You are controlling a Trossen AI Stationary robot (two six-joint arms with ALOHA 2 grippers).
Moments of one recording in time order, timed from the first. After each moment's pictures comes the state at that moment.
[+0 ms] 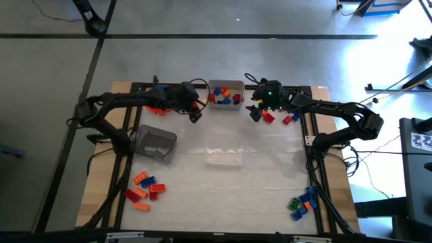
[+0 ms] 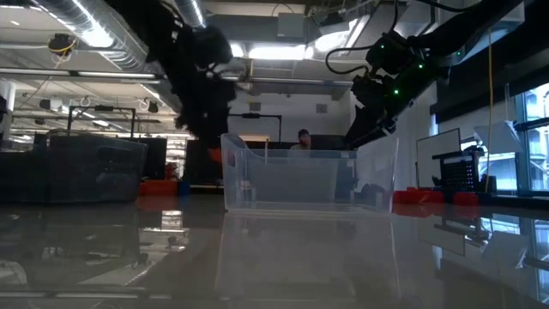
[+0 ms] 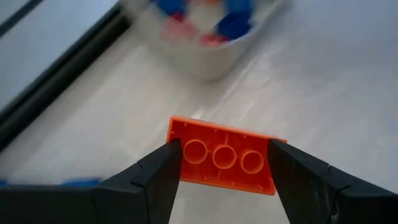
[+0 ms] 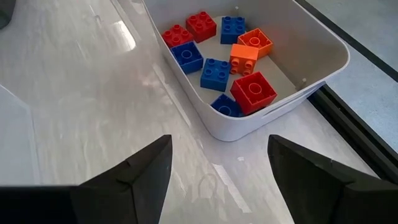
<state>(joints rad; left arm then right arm) 0.47 1.51 0.99 -0.40 -0.11 -0.15 -0.59 1.36 0.77 -0.11 -0.10 -0.06</state>
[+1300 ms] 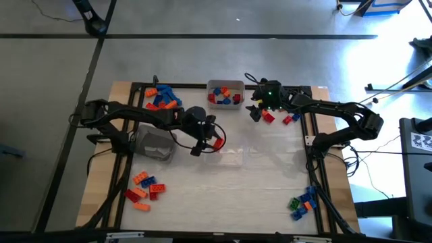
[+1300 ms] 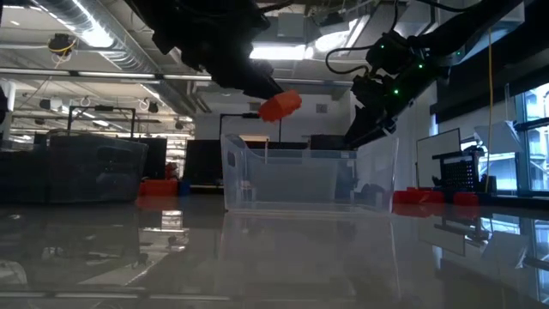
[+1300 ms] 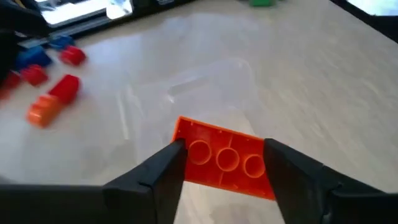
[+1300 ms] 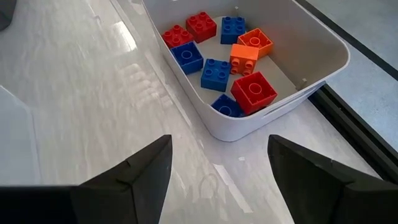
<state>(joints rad) 0.12 1.57 0.99 -0.06 0.30 0.40 -0.59 1.36 0.77 -0.11 -0.10 -0.05</state>
